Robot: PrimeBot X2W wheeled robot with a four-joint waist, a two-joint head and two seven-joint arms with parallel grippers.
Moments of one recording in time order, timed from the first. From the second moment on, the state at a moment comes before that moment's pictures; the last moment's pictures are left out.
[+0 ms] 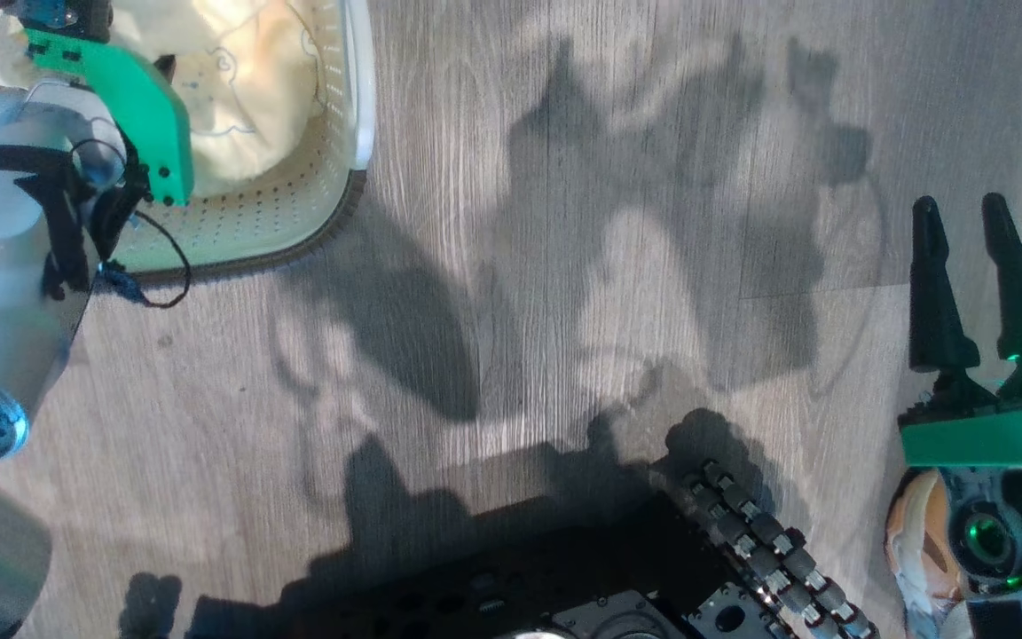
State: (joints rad) left arm -1.23 0.39 -0.97 1.14 -0.90 -0.13 -0.01; right arm -0.26 -0.09 0.10 0.01 0.47 0.13 -0.25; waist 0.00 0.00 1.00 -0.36
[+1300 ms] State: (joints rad) left arm -0.77 0.43 -0.71 0.82 -0.78 -0.10 -0.25; right arm -0.21 -0.07 0.12 0.11 0.48 0.13 -0.25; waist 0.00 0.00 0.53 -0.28
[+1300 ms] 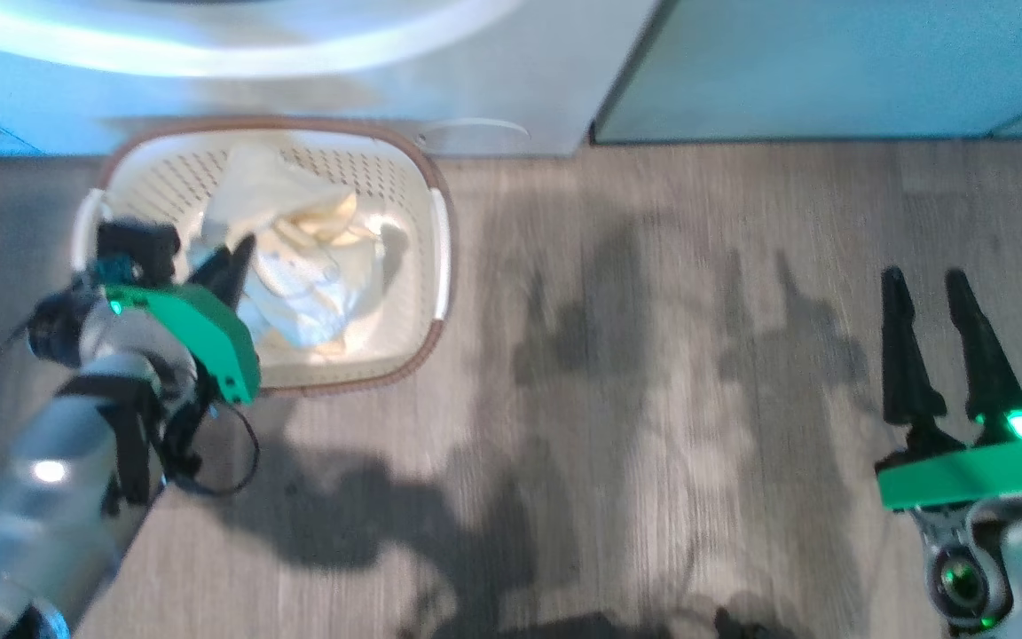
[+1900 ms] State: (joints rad) left arm -0.45 0.39 -0.36 0.53 -0.54 -0.08 -0.25; right arm -0.11 -0.09 0.12 0.12 0.48 0.13 -0.25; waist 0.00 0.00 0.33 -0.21
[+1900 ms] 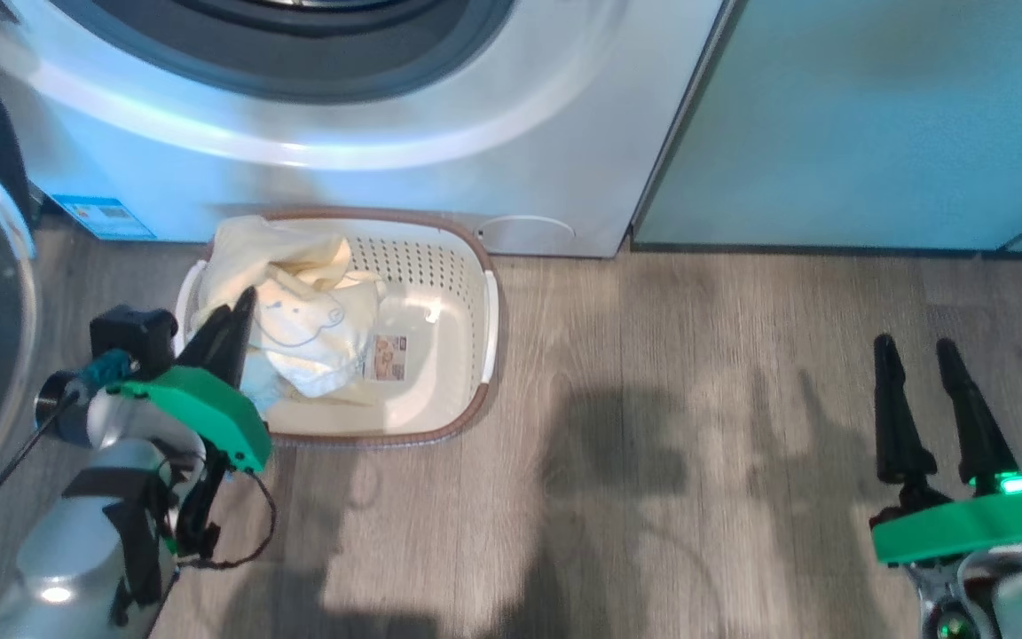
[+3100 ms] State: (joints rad) left arm -0.22 0.34 -0.16 0.18 -0.43 -0.04 -0.25; right arm -0.04 -0.08 0.11 0.13 0.48 0.13 -0.25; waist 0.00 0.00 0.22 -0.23
